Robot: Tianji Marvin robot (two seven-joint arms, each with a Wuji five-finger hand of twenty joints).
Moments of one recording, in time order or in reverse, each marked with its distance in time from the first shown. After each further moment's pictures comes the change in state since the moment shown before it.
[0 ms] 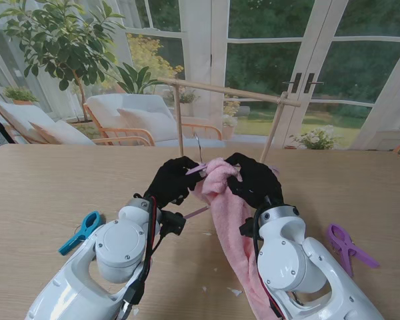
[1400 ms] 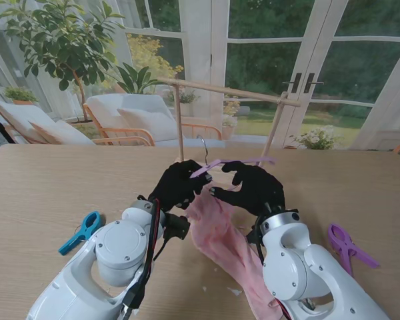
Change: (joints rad) left arm 0.007 -0.004 0.011 -0.033 -0.045 0.047 -0.016; right arm -0.042 0.041 0.016 -0.013 -0.217 -0.067 0.076; left_hand 0.011 0.020 -0.048 0.012 -0.012 0.009 0.017 0.013 -0.011 0.001 0.001 0.000 0.000 -0.002 0.001 0.000 0.000 -0.008 0.000 0.009; right_hand -0.446 -0.025 -0.287 -0.096 -0.005 0.226 -0.494 -0.636 -0.237 -0.022 -0.422 -0.418 -0.309 0.075 -0.559 -0.138 -0.247 0.034 -0.358 -0.047
